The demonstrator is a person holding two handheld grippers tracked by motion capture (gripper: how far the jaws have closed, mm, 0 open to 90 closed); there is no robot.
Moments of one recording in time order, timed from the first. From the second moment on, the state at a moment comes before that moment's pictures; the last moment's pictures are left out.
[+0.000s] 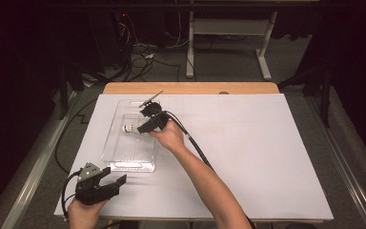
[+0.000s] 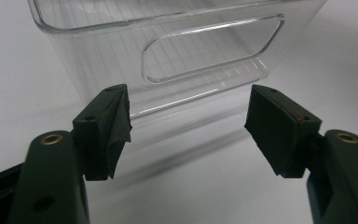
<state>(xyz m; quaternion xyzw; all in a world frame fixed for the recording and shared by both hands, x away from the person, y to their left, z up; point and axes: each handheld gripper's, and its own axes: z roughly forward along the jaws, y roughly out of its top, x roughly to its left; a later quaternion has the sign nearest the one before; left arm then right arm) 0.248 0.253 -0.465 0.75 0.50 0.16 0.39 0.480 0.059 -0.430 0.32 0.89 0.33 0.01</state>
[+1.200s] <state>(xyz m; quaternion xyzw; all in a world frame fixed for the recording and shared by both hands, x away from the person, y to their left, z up) 0.250 0.252 -0.466 0.76 0.50 0.16 0.39 0.462 0.029 -0.409 0.31 0.88 0.36 0.03</state>
